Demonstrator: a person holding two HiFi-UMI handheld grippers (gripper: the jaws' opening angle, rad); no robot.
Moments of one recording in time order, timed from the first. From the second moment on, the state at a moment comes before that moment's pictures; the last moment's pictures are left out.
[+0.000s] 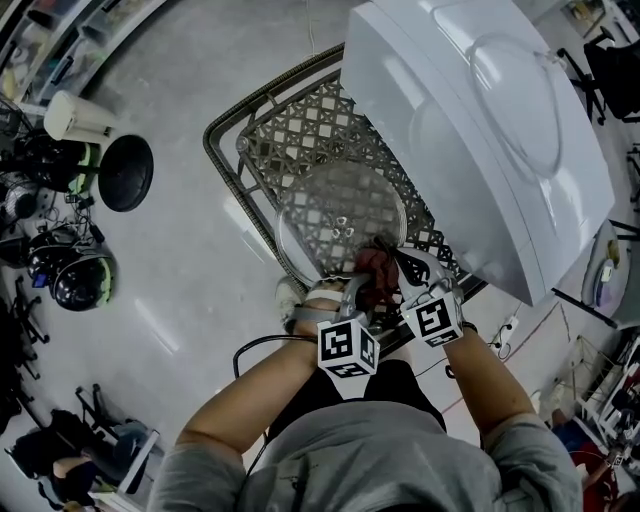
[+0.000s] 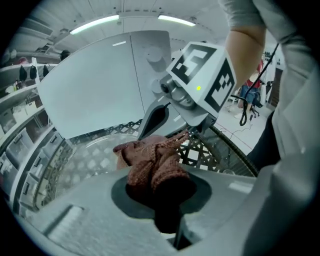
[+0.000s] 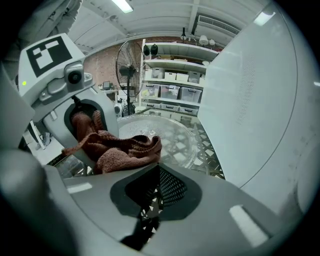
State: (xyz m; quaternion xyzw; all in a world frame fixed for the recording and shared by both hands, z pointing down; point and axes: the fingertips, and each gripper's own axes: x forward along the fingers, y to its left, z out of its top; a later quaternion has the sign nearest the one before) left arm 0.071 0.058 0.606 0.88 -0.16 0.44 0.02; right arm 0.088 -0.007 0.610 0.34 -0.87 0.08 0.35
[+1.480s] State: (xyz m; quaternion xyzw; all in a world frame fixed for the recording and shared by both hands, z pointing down) left arm -0.072 0.016 0.526 0.86 -0.33 0.37 0.10; right arm 0.089 -0.014 0.648 0.31 -0.84 0.12 0.44
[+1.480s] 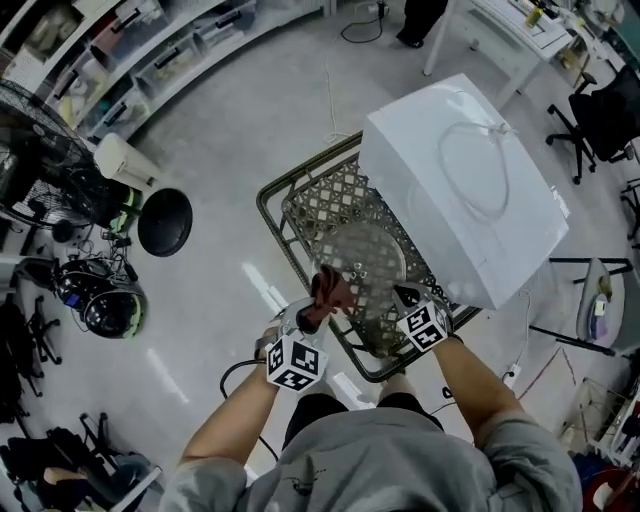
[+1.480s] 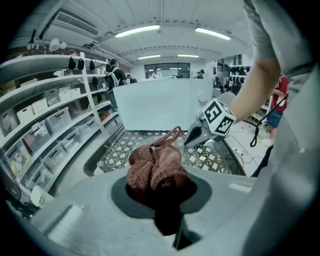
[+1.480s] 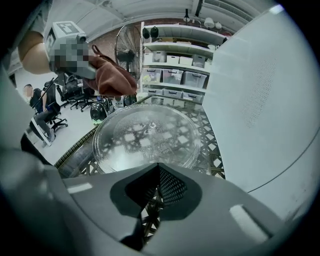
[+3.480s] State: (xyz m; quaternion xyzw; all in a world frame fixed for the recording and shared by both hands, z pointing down) left arm -0.103 -0.031 0.260 0.88 -0.44 0.05 0.19; right arm 0.066 -0.075 0.269 0.31 -0.94 0.08 0.13
